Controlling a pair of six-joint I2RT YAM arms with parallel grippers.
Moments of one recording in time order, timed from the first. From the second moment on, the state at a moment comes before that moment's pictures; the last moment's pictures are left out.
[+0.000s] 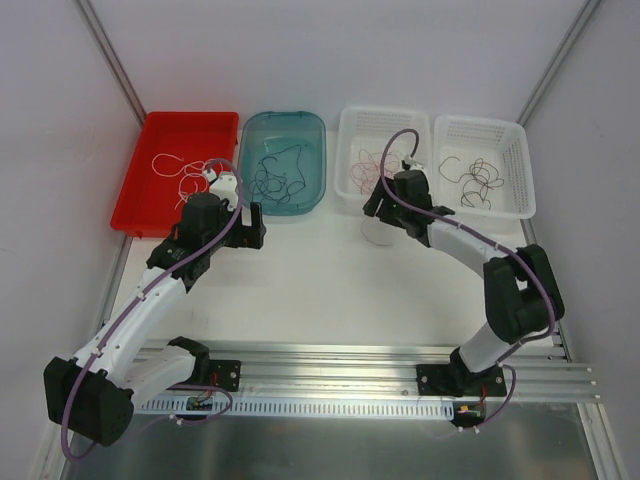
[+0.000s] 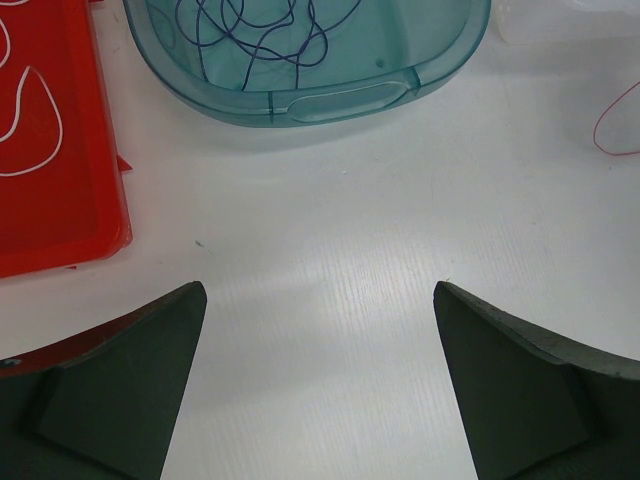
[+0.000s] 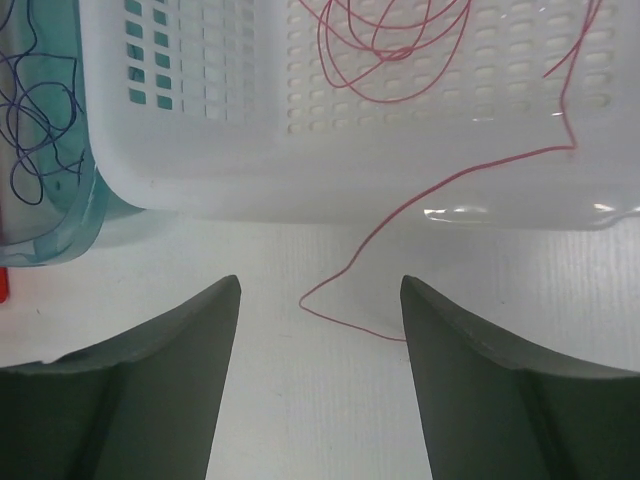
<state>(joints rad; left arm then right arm) -0.34 0.99 0.81 -0.36 -0.03 -0.17 0.42 1.59 1.04 -0.10 0.08 0.62</state>
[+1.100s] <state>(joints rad) -0.34 0.97 0.81 -0.36 -0.03 -0.17 0.44 1.64 1.54 -0.20 0.09 0.49</state>
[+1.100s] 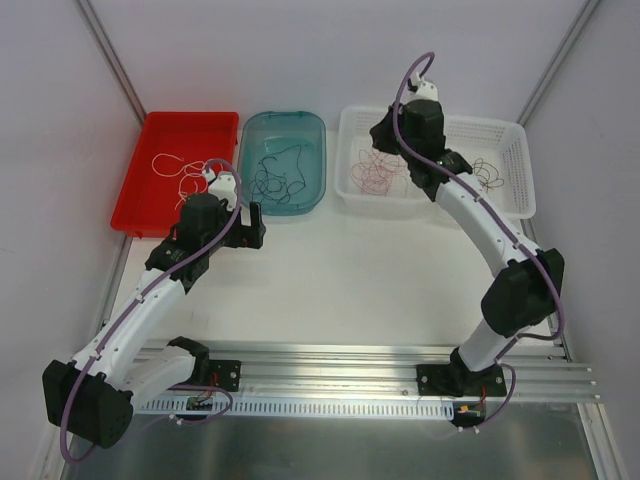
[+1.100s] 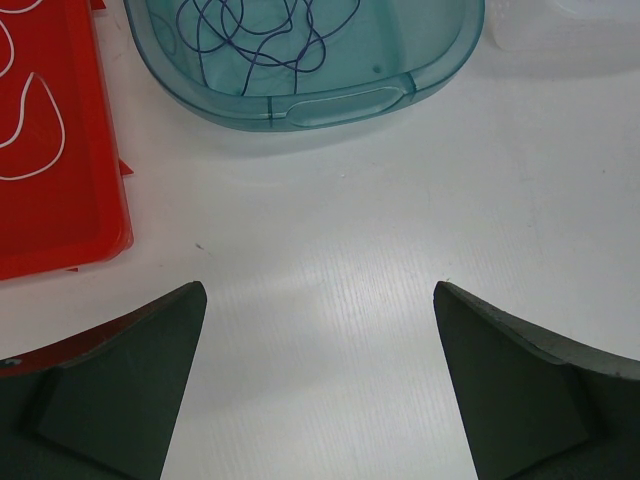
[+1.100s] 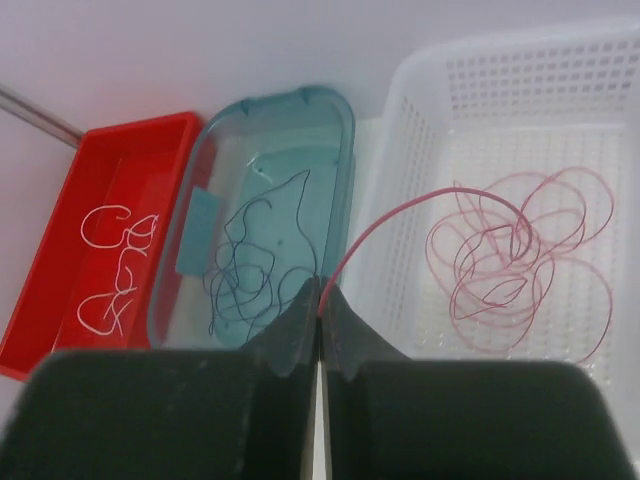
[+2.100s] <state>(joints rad) -0.34 0.95 0.81 -0.36 -0.03 -0.17 0.21 1.57 1.64 -0.61 0.12 0.30</state>
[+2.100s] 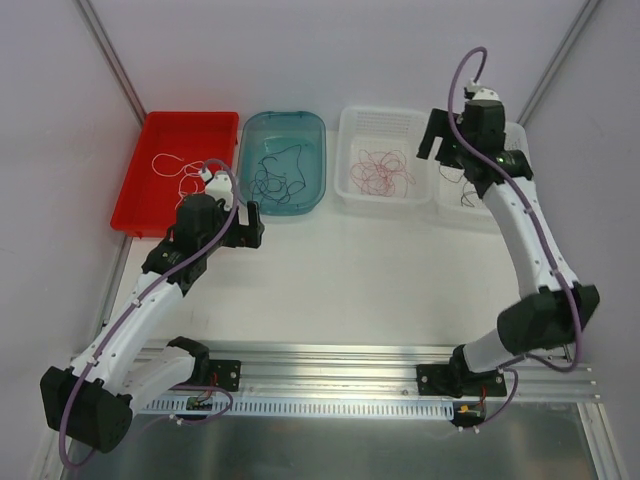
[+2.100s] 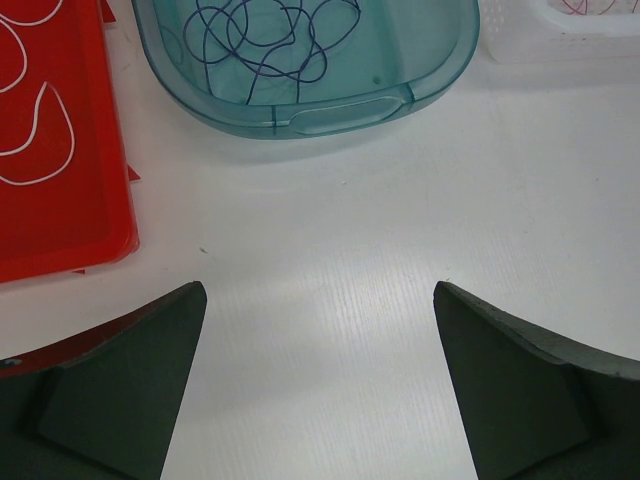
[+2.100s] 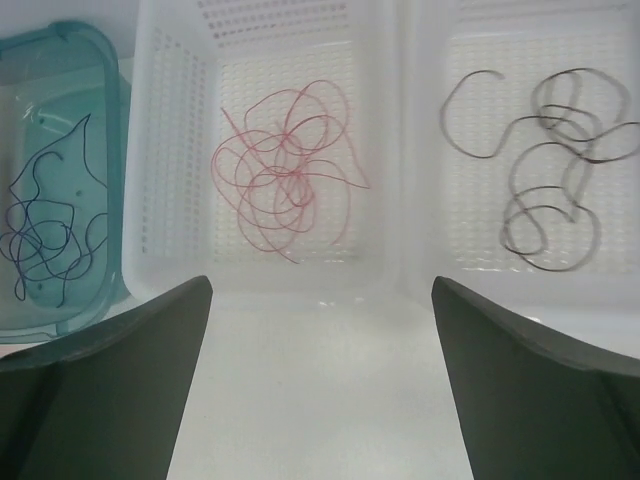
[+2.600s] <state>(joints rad) -0.34 0.68 0.81 -0.44 -0.07 -0.17 0.19 0.65 1.42 -0.95 0.31 0.16</state>
